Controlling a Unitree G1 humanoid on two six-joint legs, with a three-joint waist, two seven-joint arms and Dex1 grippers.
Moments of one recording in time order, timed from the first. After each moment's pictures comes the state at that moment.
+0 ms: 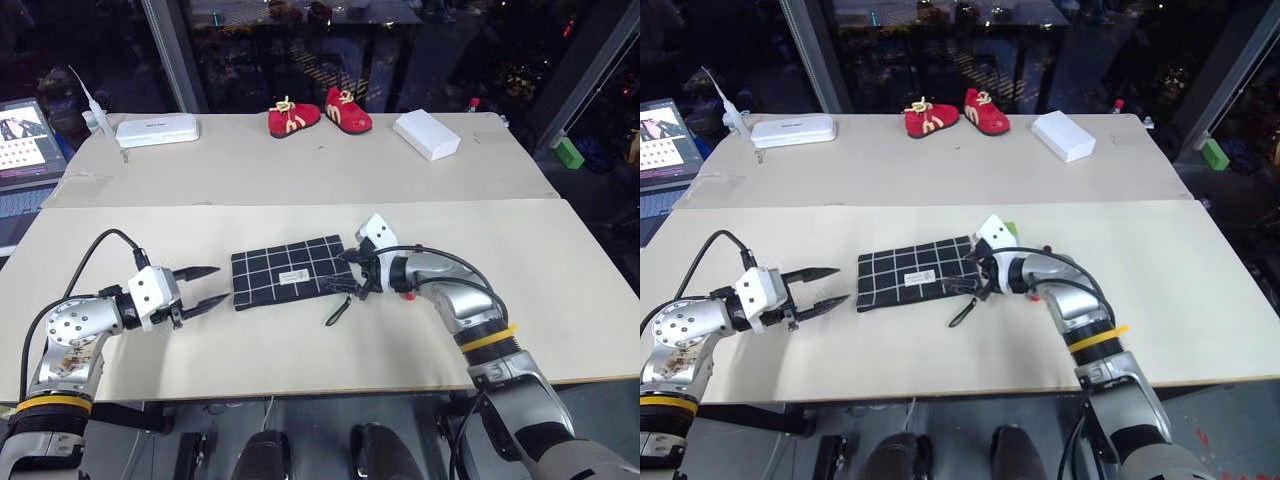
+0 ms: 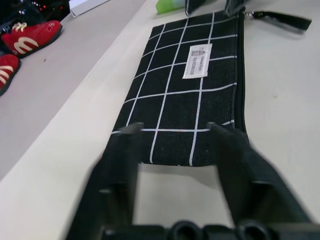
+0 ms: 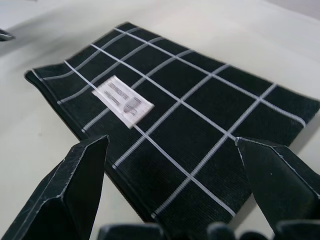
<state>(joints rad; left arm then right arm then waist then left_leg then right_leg) -0.22 0.78 0.10 0.32 -0.31 -0.40 -1.11 -0.71 -0.32 0.23 0.30 0.20 0.53 0.87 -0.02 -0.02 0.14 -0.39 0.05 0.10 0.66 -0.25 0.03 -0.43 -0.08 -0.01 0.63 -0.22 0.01</state>
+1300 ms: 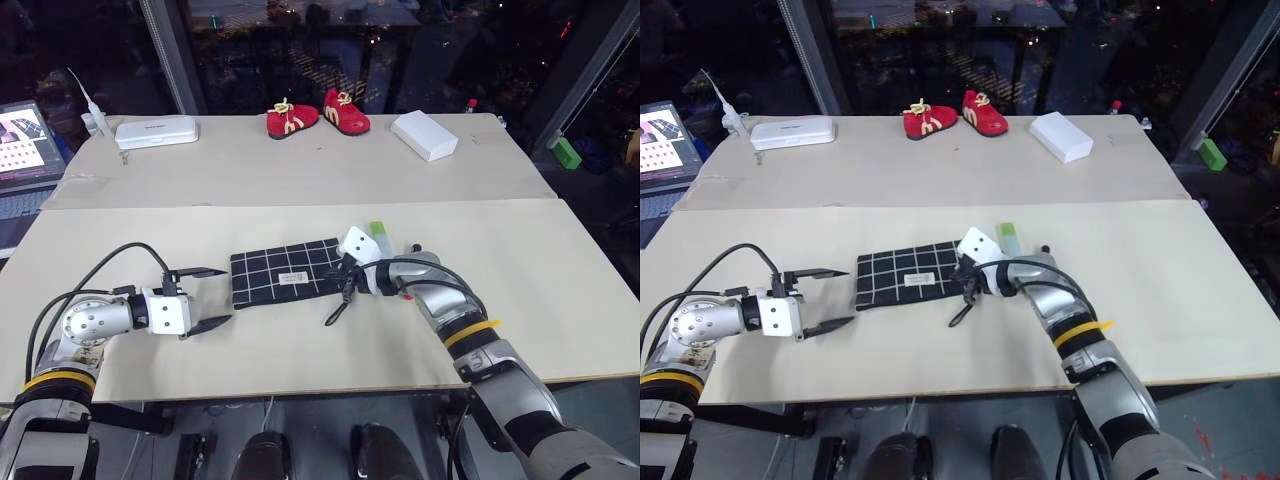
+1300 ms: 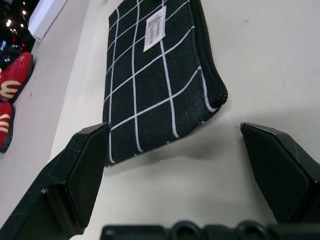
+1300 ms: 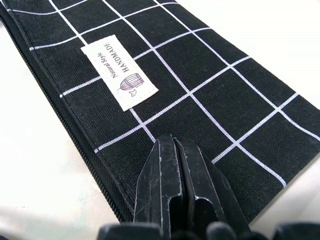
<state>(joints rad) -0.44 0.76 -0.05 0.78 0.04 -1.04 -1.00 -0.76 -0.29 0.32 0.49 0.01 0.29 0.89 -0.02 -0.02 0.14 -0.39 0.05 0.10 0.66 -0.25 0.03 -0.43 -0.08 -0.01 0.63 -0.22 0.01</state>
